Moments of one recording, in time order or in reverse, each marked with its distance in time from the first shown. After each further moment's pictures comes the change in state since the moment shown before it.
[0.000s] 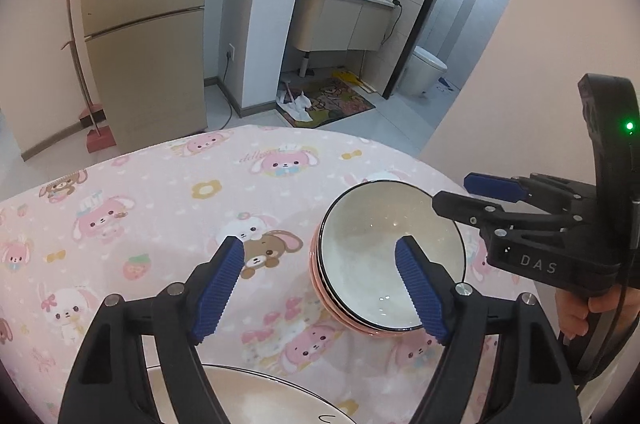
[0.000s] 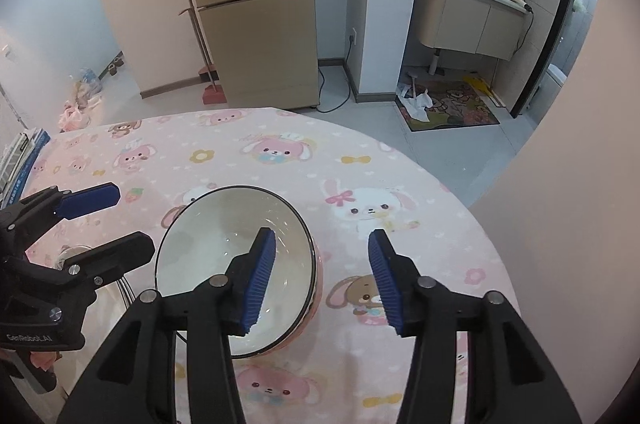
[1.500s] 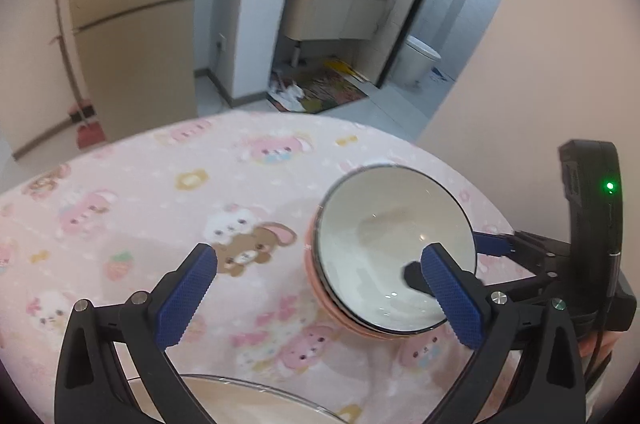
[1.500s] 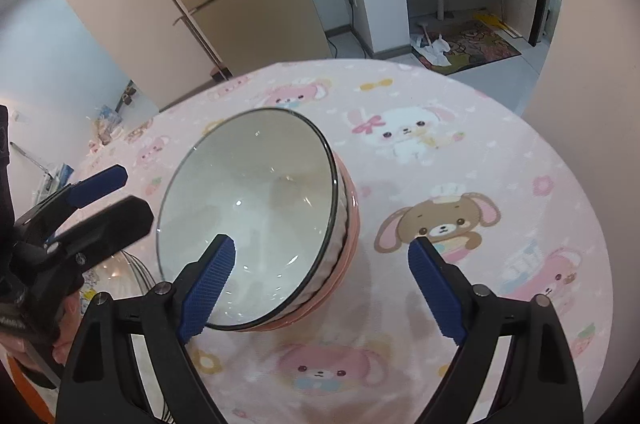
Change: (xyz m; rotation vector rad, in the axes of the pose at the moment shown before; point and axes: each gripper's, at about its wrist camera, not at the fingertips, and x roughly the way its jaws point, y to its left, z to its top) left arm 0.030 0.000 -0.008 0.026 0.054 -0.047; right arm 0.053 -0.006 -0.037 0.214 0.093 0.187
